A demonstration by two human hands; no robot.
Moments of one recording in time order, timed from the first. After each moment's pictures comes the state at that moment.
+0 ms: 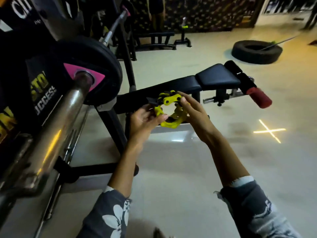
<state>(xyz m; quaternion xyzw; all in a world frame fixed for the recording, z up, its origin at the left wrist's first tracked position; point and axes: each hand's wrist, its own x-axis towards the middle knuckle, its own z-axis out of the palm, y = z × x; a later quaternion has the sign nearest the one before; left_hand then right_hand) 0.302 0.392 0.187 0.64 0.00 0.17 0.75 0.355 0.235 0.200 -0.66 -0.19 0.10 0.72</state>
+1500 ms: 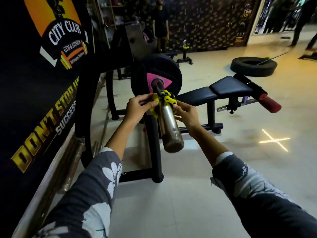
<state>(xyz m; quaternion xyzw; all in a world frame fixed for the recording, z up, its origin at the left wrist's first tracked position) 0.223 0.650 0.237 0.78 -0.03 0.17 0.61 0.242 0.469 0.215 -0.69 -0.11 0.01 0.72</state>
